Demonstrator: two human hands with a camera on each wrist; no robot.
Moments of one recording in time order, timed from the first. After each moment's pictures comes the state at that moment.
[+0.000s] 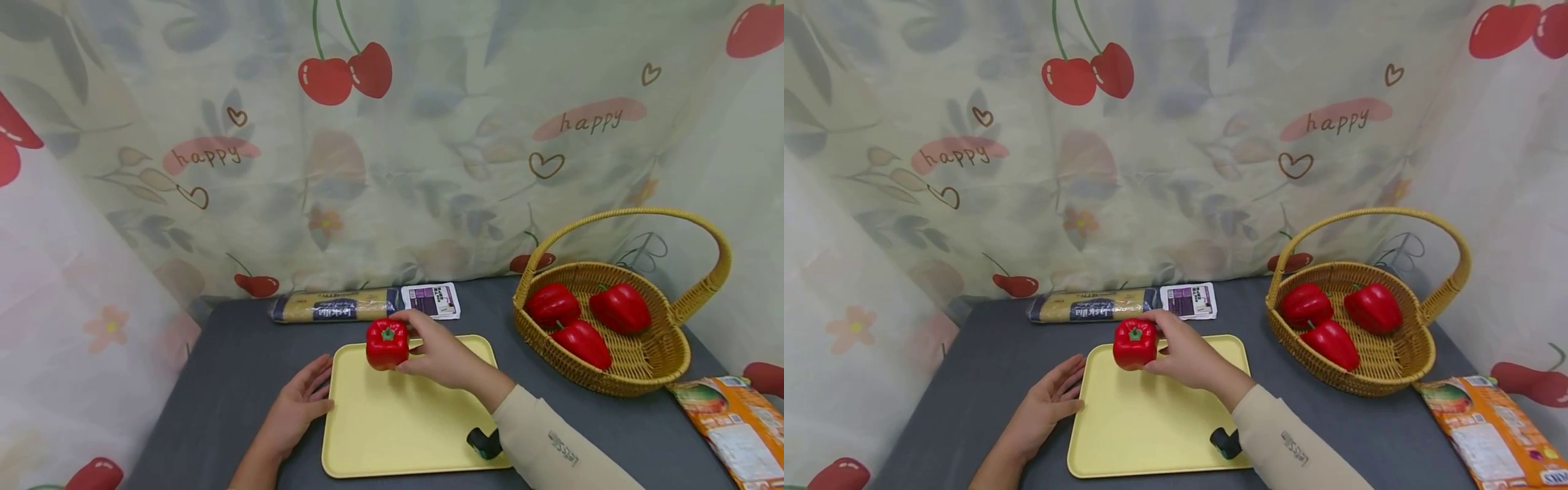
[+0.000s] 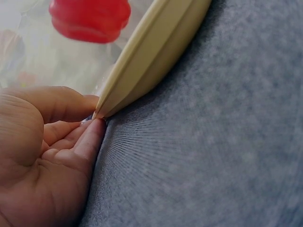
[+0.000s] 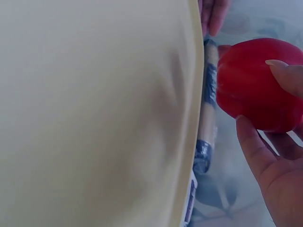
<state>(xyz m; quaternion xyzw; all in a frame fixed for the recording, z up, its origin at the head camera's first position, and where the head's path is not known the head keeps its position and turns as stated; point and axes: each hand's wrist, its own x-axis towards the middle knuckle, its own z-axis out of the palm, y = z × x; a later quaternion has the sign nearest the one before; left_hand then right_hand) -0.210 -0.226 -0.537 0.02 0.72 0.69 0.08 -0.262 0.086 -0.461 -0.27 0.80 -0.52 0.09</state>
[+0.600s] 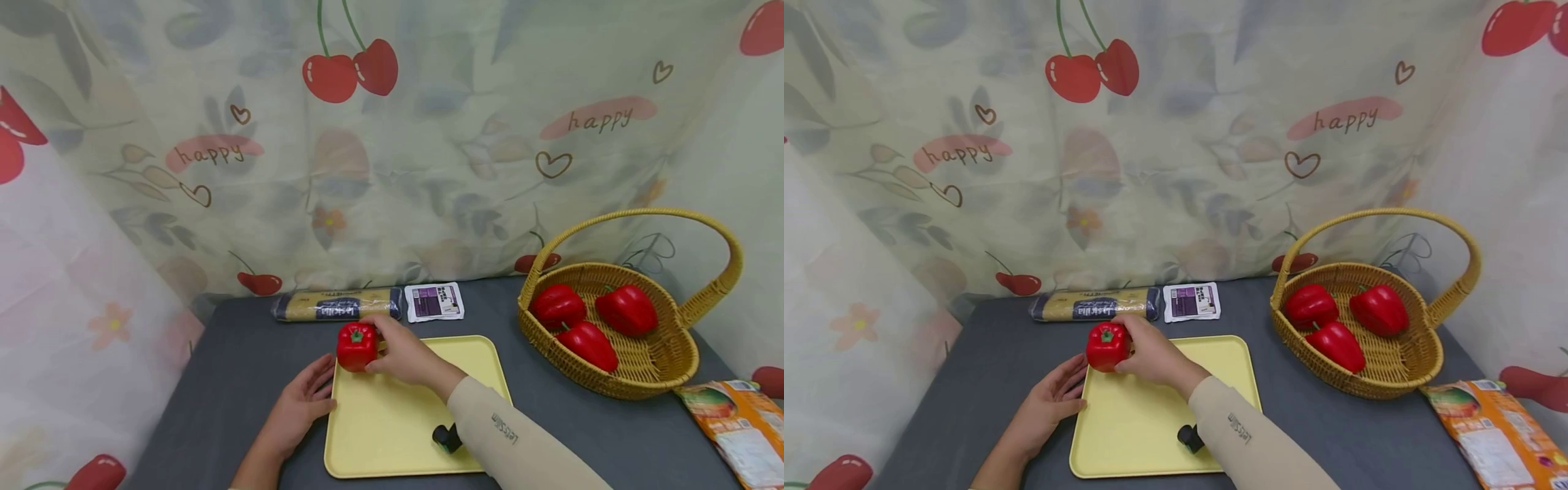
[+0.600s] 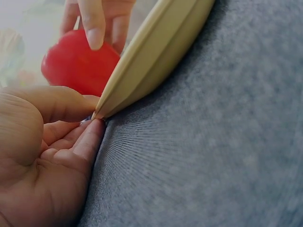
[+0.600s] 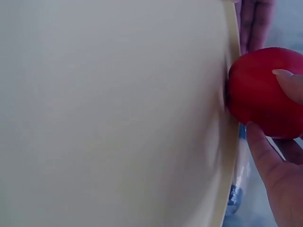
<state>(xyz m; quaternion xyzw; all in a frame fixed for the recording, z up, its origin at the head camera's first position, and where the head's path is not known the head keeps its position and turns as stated) -0.210 -0.225 -0.535 0.01 0.71 0.70 0.09 -0.284 0.021 -0.483 -0.27 0.81 -0.50 0.10</state>
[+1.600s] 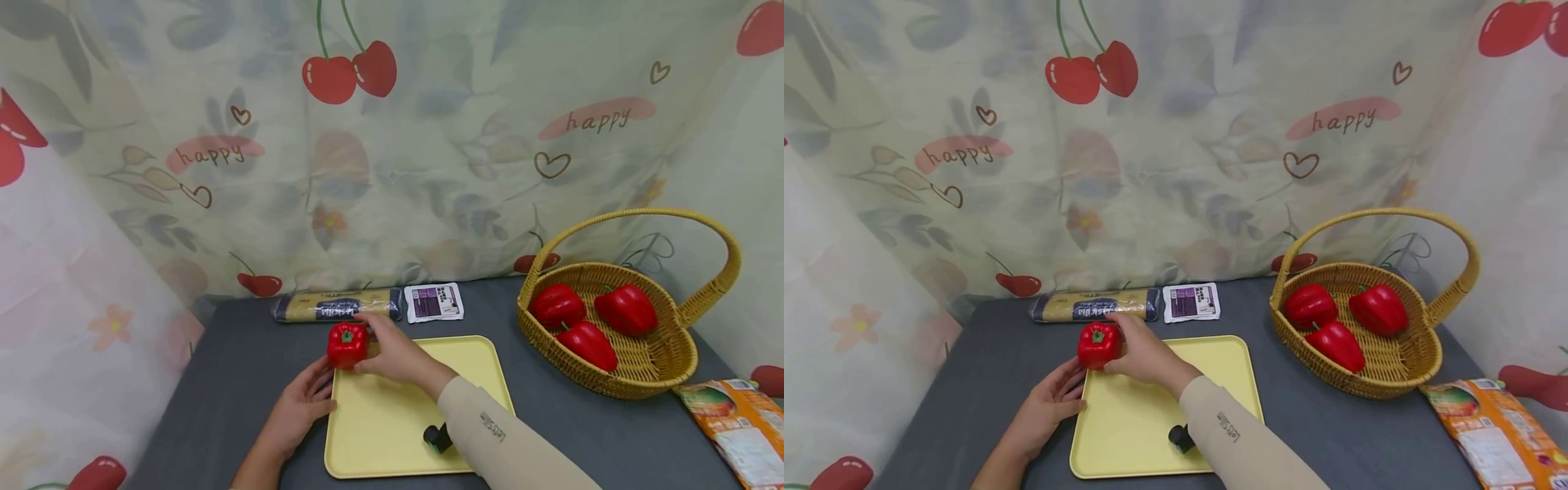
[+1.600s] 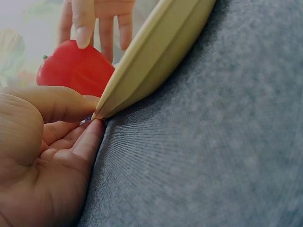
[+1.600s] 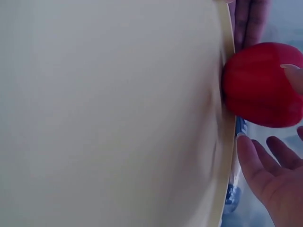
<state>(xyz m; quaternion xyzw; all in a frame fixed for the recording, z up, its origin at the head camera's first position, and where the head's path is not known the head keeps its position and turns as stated) -0.208 -0.225 -0.535 0.01 0.71 0.70 0.09 -0.285 0.009 -0.487 -0.26 0.83 -0.49 0.09</state>
